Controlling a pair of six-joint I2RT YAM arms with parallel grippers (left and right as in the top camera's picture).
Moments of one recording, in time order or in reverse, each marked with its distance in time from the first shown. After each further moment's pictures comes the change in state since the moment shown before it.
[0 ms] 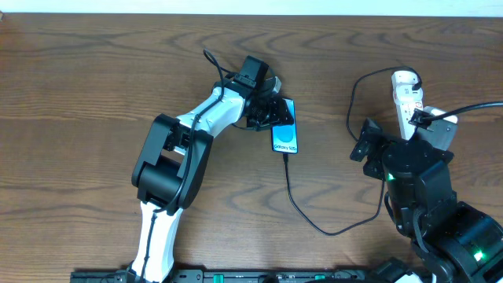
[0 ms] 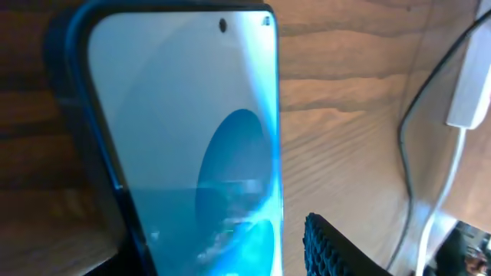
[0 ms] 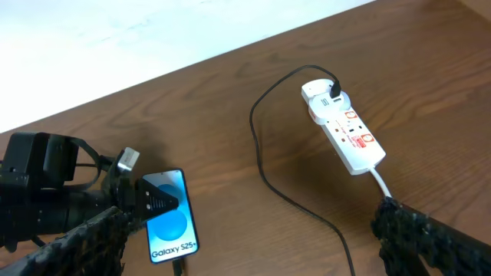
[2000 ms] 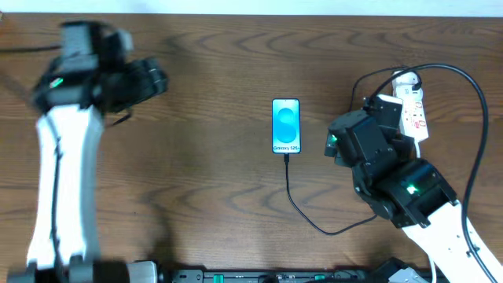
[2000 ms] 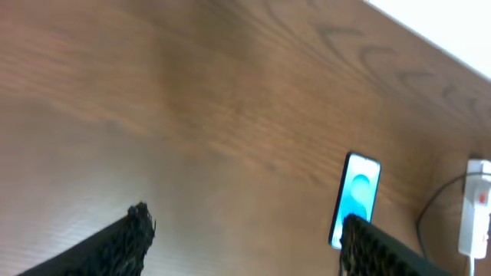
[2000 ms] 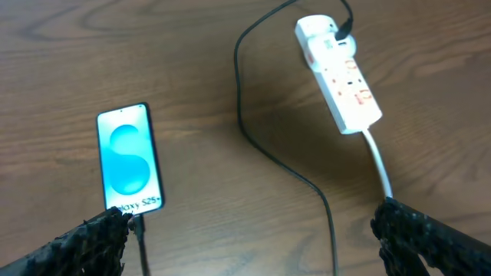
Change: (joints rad) left arm 0.591 -0.752 0.001 -0.560 -0.310 0.227; right arm 0.000 0.271 -0.003 -0.048 -0.042 0.006
